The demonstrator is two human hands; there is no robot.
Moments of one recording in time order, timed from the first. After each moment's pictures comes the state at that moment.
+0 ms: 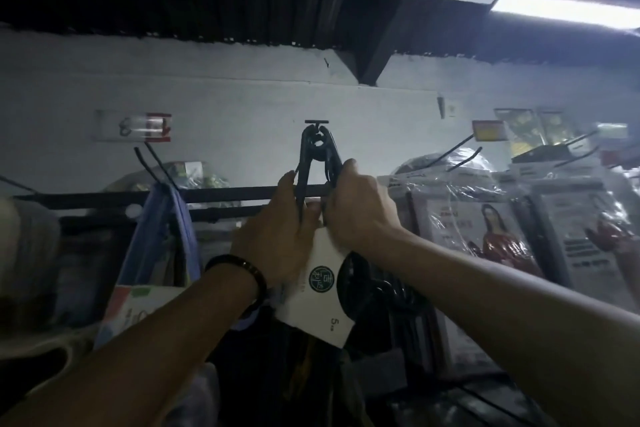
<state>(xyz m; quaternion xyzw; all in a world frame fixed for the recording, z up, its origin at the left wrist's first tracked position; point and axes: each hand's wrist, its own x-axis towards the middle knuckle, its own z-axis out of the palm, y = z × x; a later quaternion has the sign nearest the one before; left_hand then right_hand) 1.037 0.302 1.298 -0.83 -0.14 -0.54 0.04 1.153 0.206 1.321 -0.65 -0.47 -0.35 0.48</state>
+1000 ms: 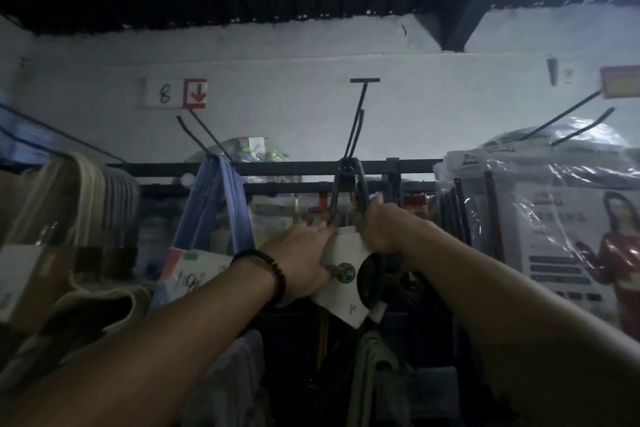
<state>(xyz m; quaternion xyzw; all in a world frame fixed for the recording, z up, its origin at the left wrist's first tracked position) 1.045 0.377 1.275 -0.88 -0.33 -0.27 0.21 1.220 0.326 1.318 -0.74 -0.59 -0.19 0.26</state>
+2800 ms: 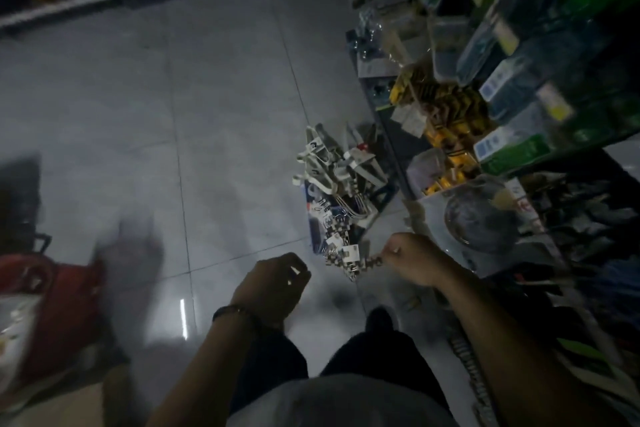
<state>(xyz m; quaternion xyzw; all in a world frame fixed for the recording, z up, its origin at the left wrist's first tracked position) 0.007 0.062 0.549 -0.26 -0.87 -0.12 -0.41 0.139 0.317 0.518 -0.30 -0.82 0.40 -0.28</state>
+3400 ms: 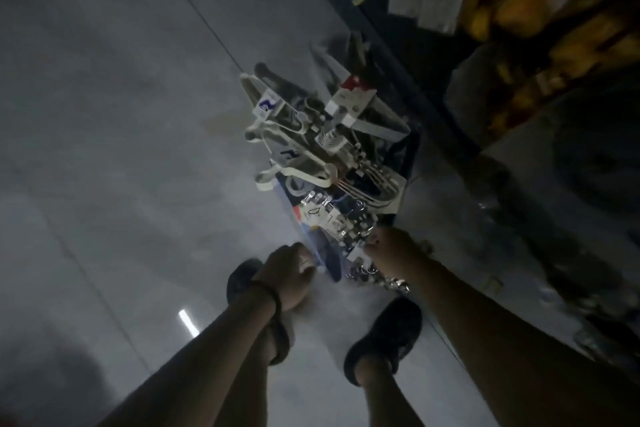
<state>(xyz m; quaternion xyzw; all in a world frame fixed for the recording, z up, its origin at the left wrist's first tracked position) -0.259 0.182 0.061 -0.35 -0.78 0.02 -0.53 -0.086 0.328 0.027 -0.49 -0.68 0.45 -0.31</state>
